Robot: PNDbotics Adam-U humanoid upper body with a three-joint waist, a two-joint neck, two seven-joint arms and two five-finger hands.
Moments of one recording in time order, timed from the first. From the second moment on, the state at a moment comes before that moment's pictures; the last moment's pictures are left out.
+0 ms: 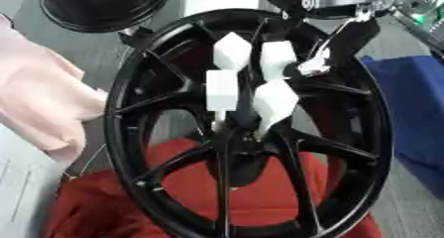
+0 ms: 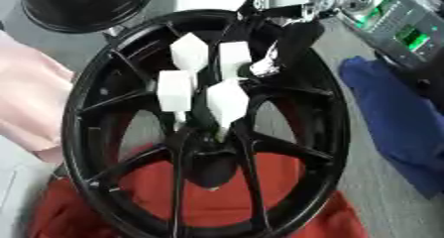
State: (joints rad) left arm 0.00 0.45 0.17 -1.93 0.10 -0.05 0.25; right arm -1.03 -0.92 0.55 -1.57 0.12 0.08 0.69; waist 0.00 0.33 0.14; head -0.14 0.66
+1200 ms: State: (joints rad) left arm 0.00 0.43 0.17 -1.92 0.10 -0.05 0.25; right arm -1.00 -0.90 0.49 -1.58 0.01 0.13 0.64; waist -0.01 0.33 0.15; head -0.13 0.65
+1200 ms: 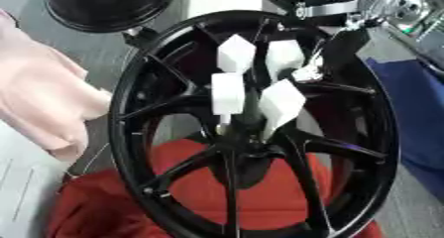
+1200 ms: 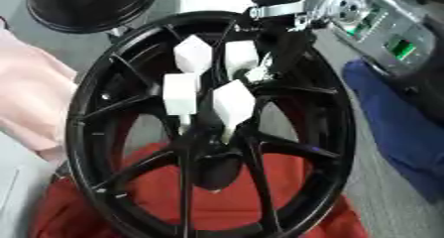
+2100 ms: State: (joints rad) left arm 0.03 0.42 0.21 -1.92 0.09 -0.05 0.29; right arm -0.78 -1.09 0.06 -1.52 -0.09 0.15 0.44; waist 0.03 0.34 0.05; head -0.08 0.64
